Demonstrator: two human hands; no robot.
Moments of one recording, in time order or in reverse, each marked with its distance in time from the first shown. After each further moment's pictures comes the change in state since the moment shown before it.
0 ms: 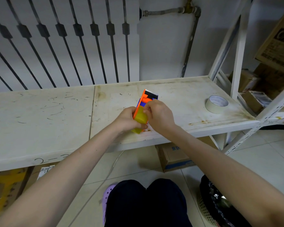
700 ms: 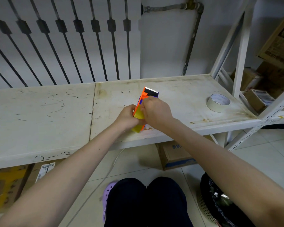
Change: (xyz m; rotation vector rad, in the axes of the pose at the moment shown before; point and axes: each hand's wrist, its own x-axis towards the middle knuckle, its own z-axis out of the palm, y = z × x) left_hand 0.004 -0.005 0.004 -0.076 0.066 -0.049; right_hand 0.009 -0.018 -0.002 -0.312 -0.136 -0.085
